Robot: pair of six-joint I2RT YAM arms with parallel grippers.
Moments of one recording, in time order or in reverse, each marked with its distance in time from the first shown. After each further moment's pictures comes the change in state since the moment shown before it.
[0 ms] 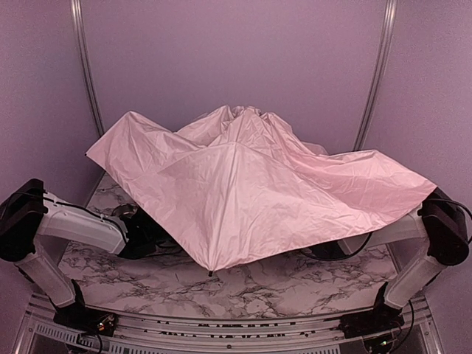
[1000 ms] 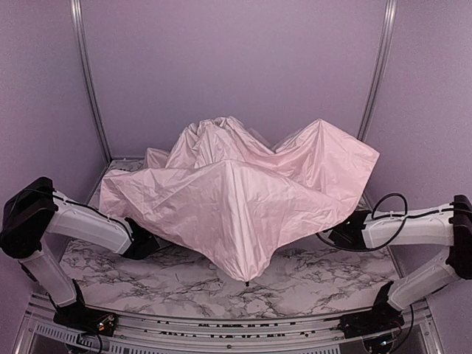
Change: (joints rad) left arm 0.018 0.061 -0.008 0.373 -0.129 -0.117; right arm -0.116 -0.200 -0.027 -0.378 -0.068 -0.056
